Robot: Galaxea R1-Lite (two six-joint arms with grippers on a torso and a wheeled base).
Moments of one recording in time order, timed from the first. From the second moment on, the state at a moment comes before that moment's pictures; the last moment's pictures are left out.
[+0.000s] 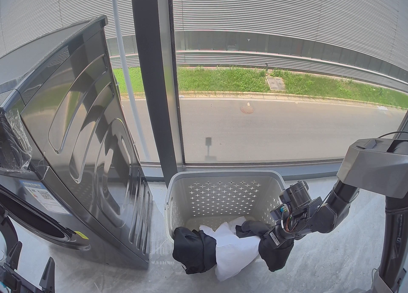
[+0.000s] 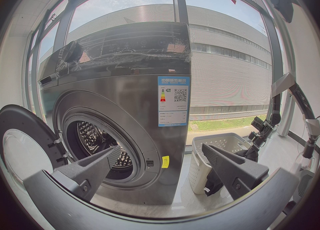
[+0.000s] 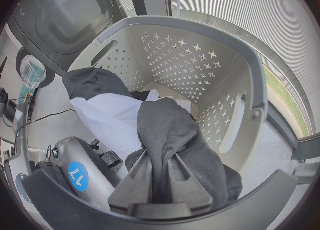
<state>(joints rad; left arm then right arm) 0.00 0.02 -0.02 0.00 0.00 -0.01 0.43 2.28 -0.75 -0.48 0.09 -0.14</state>
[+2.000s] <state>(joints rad) 0.00 0.02 -0.02 0.00 -0.01 0.00 0.73 1.11 -0.47 -0.51 0.30 -0.15</state>
